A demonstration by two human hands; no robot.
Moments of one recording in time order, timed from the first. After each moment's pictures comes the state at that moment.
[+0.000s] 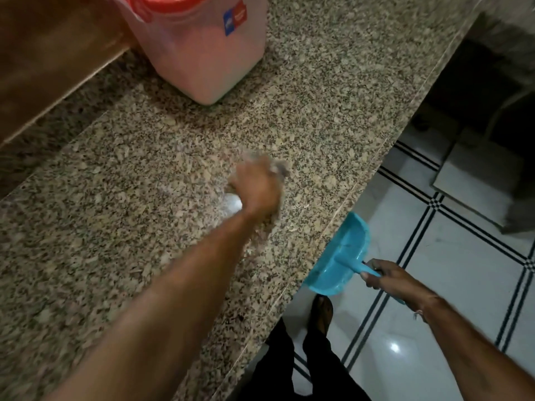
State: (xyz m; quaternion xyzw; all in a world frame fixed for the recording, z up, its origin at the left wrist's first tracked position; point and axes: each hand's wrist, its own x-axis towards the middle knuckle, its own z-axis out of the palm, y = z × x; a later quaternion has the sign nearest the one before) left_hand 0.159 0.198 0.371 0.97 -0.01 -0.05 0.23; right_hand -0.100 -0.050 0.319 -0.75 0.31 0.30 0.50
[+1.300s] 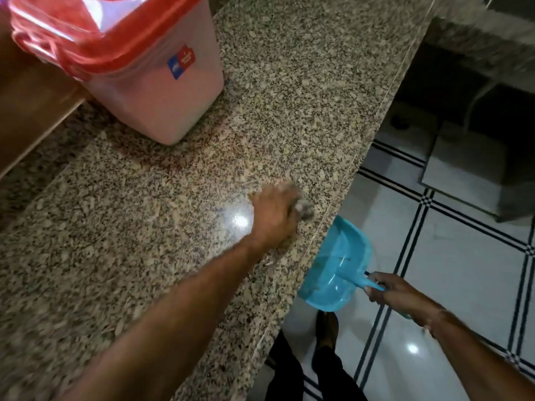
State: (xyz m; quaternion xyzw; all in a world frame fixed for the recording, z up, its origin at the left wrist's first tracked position) left_hand 0.146 0.128 0.357 0.90 -0.31 -0.09 0.28; right_hand -0.111 -0.096 0.299 -0.72 0.33 0.27 0.54
